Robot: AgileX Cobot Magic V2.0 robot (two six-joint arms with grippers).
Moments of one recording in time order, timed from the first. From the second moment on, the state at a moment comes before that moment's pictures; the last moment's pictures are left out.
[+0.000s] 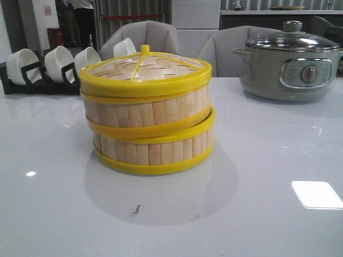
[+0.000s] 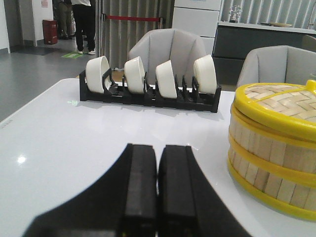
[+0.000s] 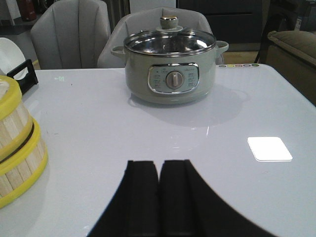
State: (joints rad) left arm -0.08 0.00 0.00 0.00 0.09 -0.12; right arm -0.05 0.25 -0.21 0.02 0.15 0.08
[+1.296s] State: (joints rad) left arm -0.08 0.00 0.00 -0.03 0.09 -0.12; right arm -0.05 0.25 -0.21 0.02 0.15 0.08
